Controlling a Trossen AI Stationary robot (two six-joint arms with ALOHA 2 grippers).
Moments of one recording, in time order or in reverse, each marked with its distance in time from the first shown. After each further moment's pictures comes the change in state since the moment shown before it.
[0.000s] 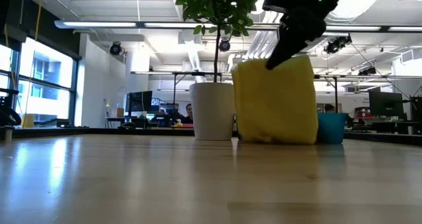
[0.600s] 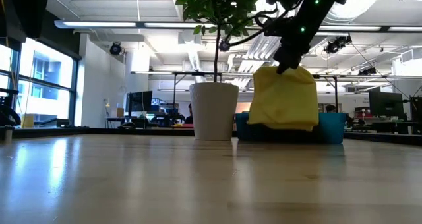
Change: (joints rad) left arm 0.053 -0.016 0.000 -0.034 -0.039 0.021; right arm -0.304 -0.016 0.002 -0.041 0.386 -0.134
